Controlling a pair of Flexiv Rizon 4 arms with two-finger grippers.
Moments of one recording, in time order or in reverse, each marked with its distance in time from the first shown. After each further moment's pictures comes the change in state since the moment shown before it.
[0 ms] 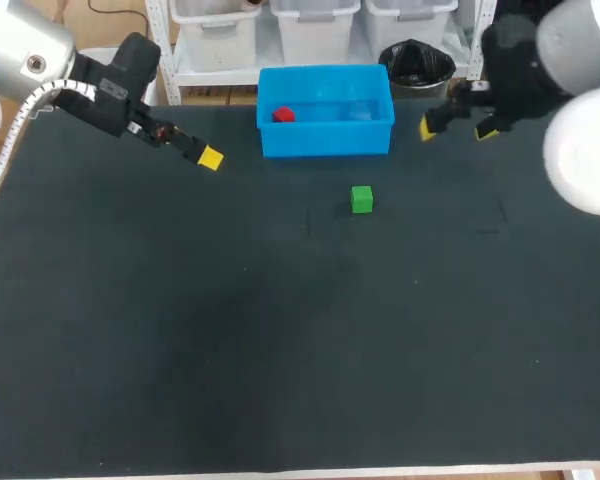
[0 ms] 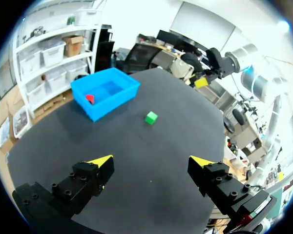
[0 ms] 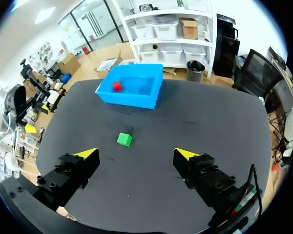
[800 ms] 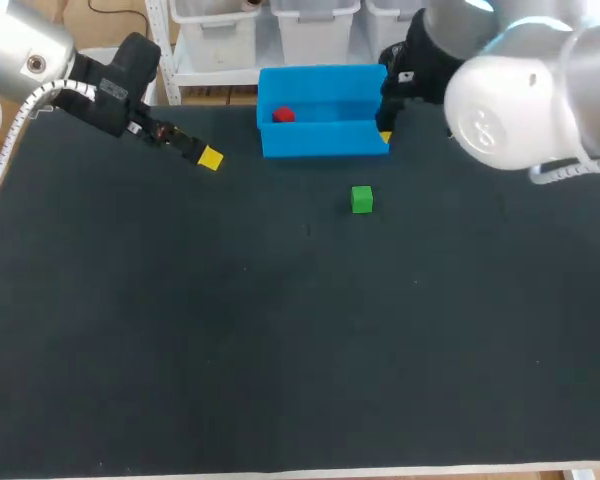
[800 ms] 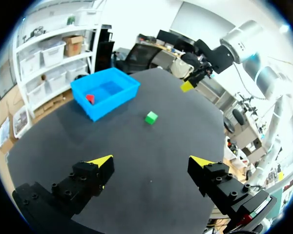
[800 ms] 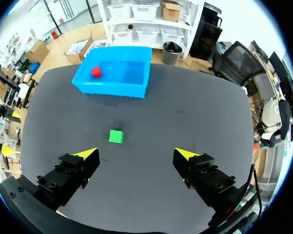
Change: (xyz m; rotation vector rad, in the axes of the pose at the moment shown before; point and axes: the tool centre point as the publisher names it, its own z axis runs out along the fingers) left arm 0.000 0.000 0.000 0.000 0.000 0.000; right arm -0.010 0.026 0.032 0.286 0.200 0.077
